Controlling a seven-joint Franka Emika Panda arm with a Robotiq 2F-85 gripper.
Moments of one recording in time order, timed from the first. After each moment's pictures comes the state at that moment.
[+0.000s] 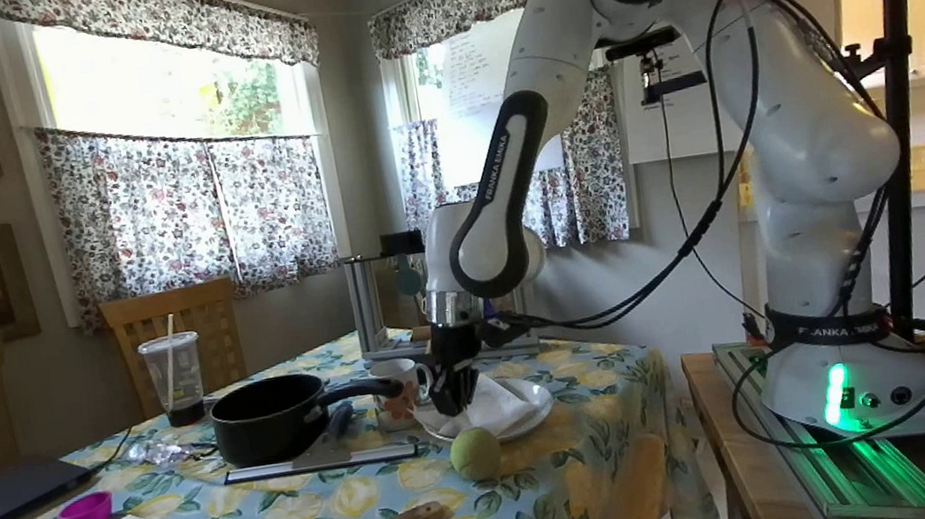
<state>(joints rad) -0.10 0.38 0.22 -2.43 0.21 2.92 0.06</state>
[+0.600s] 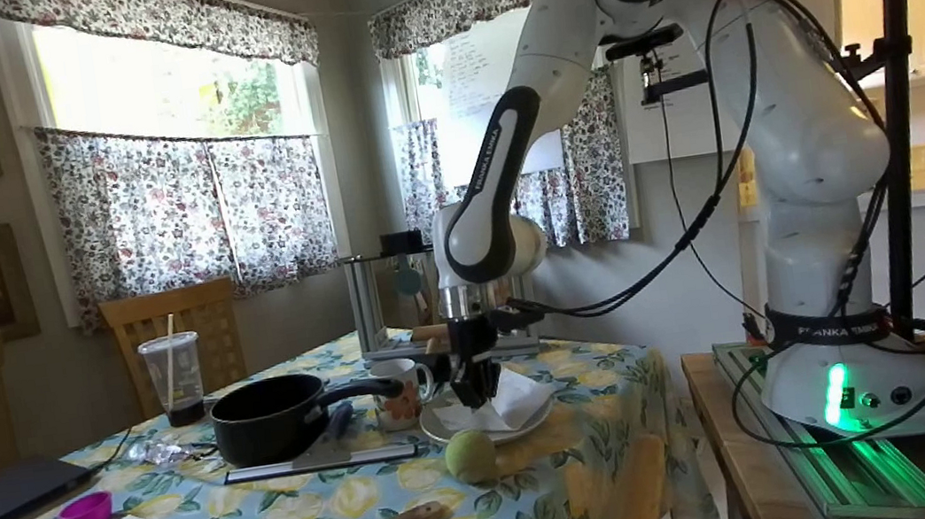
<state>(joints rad) -0.17 0.35 0.21 -2.43 0.30 2.74 -0.03</state>
